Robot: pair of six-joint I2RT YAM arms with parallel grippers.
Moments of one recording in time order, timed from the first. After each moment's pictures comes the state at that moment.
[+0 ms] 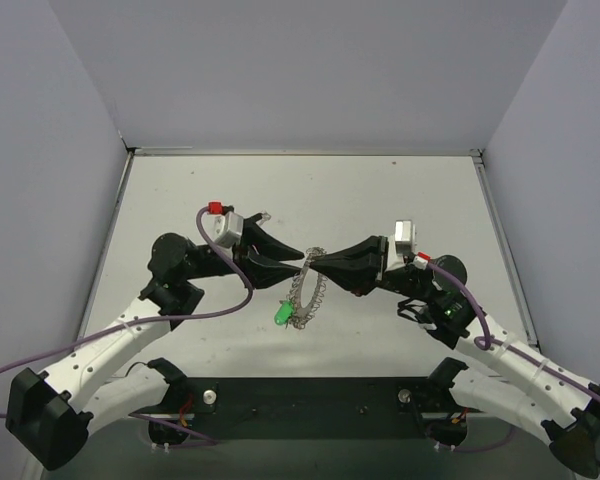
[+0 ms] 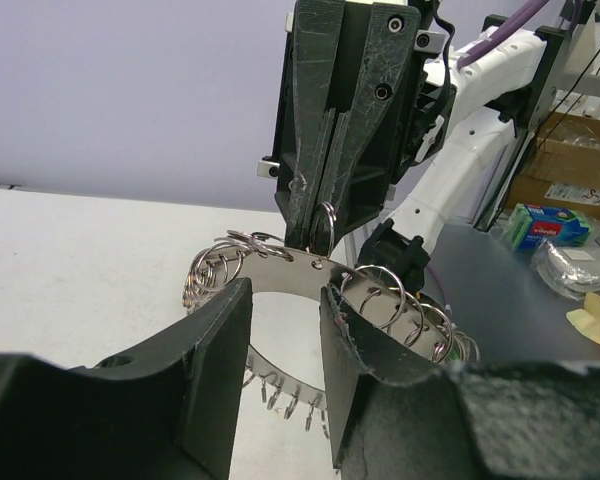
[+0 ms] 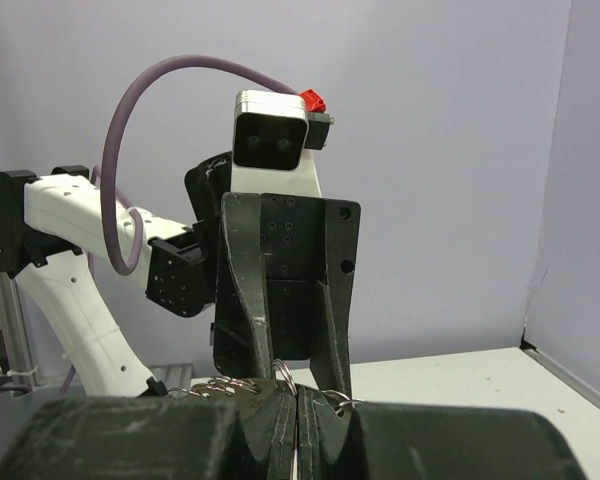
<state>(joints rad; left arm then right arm) -0.63 0.99 0.72 0.64 0.89 -0.42 0.76 0.83 0.61 0.60 -0.56 0.21</state>
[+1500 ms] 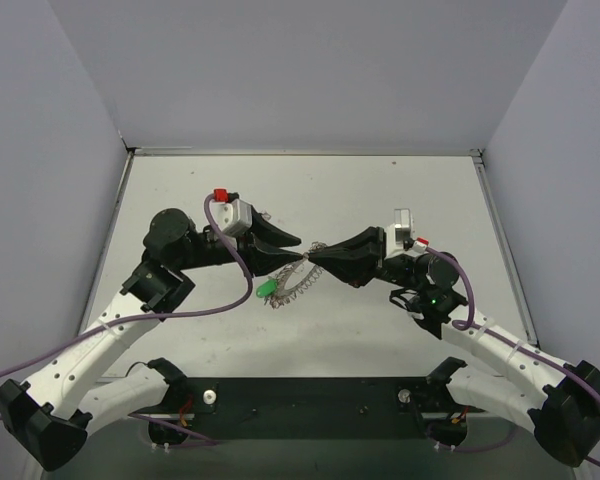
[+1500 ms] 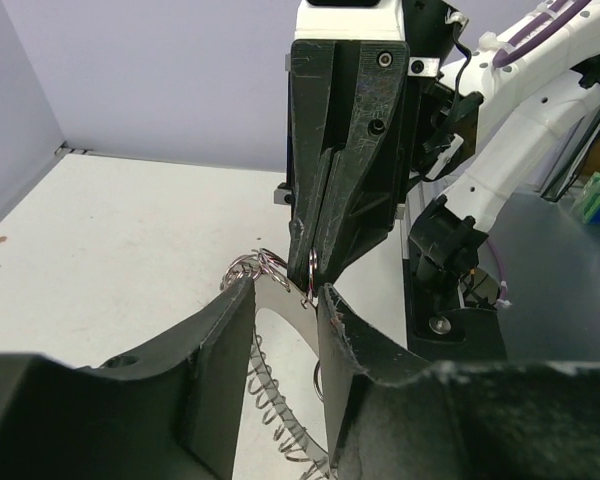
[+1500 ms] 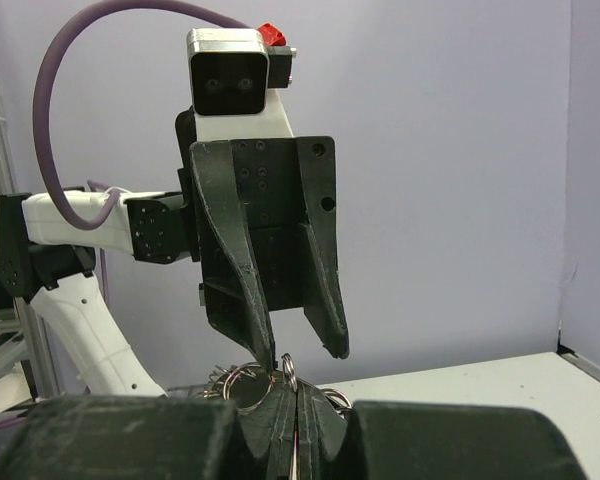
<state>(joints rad) -0.64 0.97 0.96 0.17 0.79 -0.14 0.67 0.96 0.55 0.91 -0.66 0.40</state>
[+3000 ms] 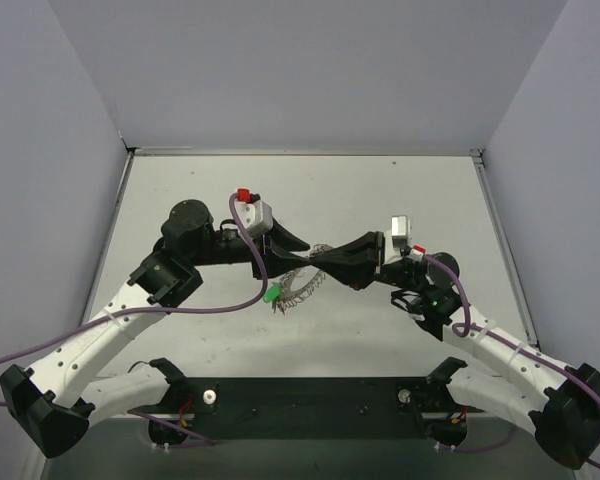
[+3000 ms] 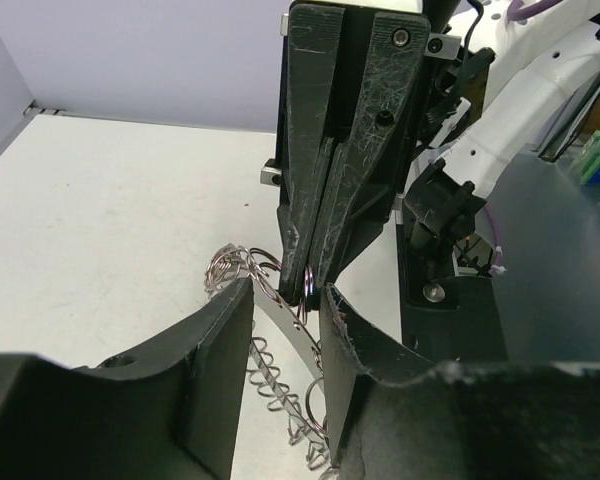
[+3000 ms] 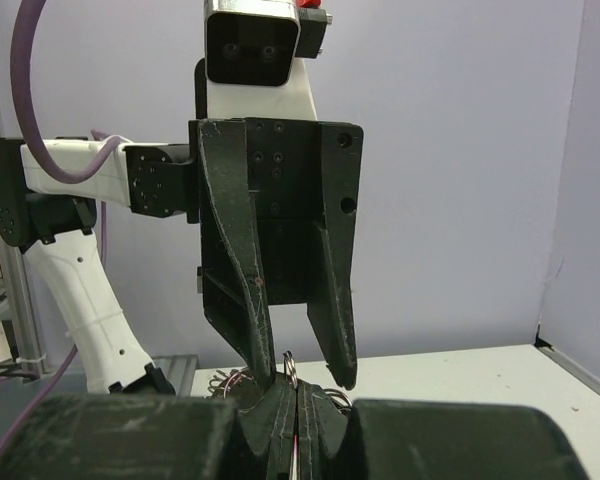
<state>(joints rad) -0.69 1.04 1.04 0.00 0.78 -0.04 0.66 0.95 0.54 0.88 -0.69 0.30</state>
